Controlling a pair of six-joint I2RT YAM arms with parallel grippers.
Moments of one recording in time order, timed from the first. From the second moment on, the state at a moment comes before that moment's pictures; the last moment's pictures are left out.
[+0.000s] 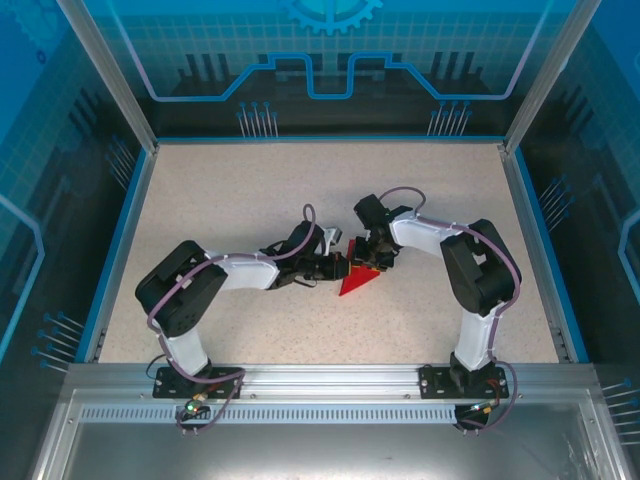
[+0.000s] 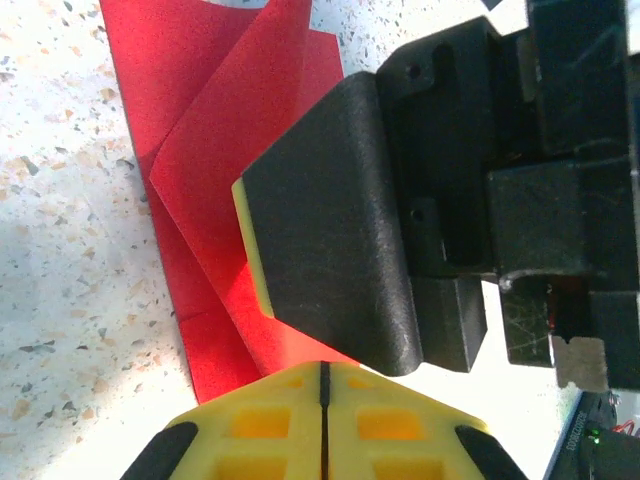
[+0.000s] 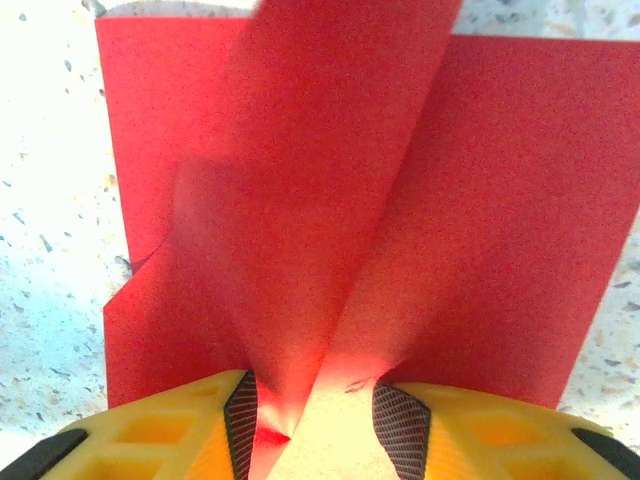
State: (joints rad) left arm -0.69 1.77 0.84 0.21 0.39 -0.72; right arm 0.51 1.90 1.16 -0.66 -0.14 0.68
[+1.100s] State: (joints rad) left arm -0.69 1.84 0.84 0.19 0.40 -0.72; right arm 0.51 1.90 1.16 -0.66 -0.14 0.69
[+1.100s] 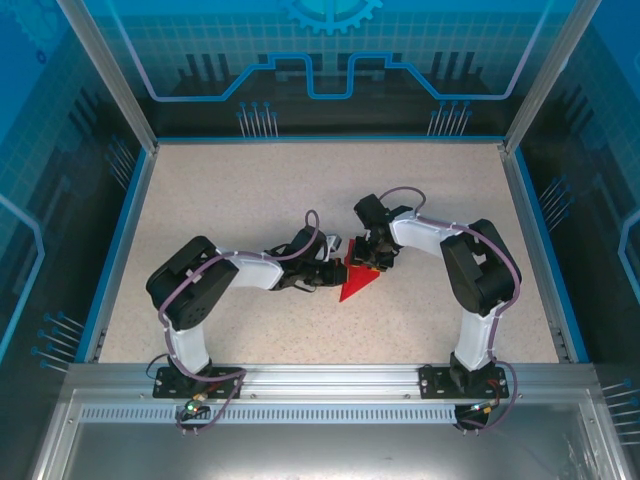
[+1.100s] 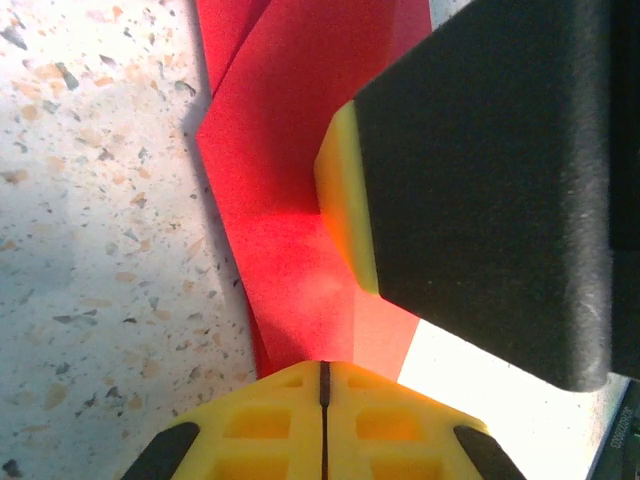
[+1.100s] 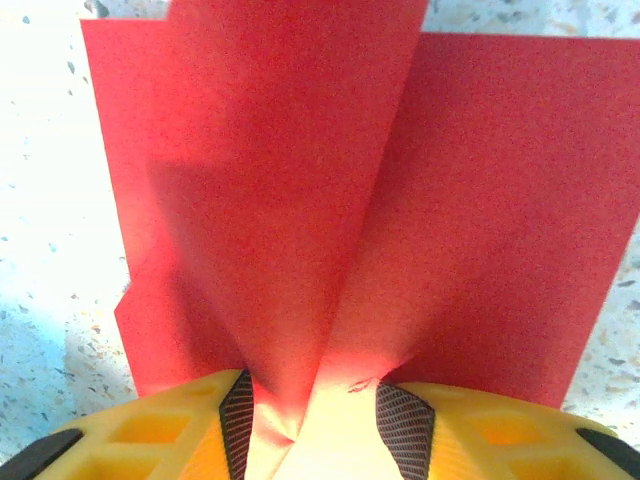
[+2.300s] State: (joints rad) left arm -0.71 1.87 0.90 0.08 0.34 -0.71; right arm 0.51 1.85 1.13 -0.62 -0.16 0.69
